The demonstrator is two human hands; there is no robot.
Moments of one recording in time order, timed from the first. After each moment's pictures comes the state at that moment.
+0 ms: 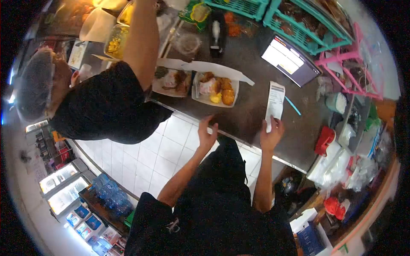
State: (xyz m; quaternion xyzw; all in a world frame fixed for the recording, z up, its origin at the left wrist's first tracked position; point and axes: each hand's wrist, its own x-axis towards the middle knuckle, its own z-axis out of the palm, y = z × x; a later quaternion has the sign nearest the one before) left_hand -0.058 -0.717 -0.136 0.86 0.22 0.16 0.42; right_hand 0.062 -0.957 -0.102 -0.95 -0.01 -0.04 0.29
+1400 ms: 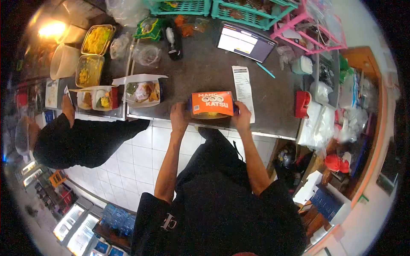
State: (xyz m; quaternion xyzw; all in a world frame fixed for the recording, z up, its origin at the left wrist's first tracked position) left_hand 0.006 -0.666 -0.095 0.93 0.08 0.08 0.35; right_hand 0.045 -0.949 -0.099 -0.89 -0.05 -0.03 0.45
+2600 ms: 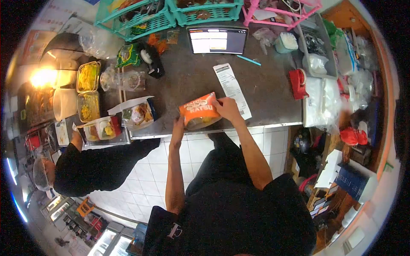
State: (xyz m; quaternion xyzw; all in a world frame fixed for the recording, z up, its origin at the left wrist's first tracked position) left_hand 0.007 -0.679 -0.103 0.66 0.29 -0.19 0.66; right_hand 0.091 -0.932 -0.084 -0.90 0.04 0.20 0.40
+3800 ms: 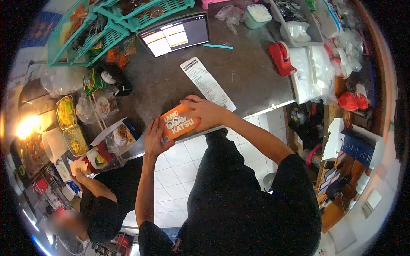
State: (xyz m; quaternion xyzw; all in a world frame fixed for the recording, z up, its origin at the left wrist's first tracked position) left_hand 0.056 -0.660 -0.066 0.94 -0.27 -0.17 0.15; right_hand 0.092 -0.957 -0.078 -0.84 -0.35 0.17 0.37
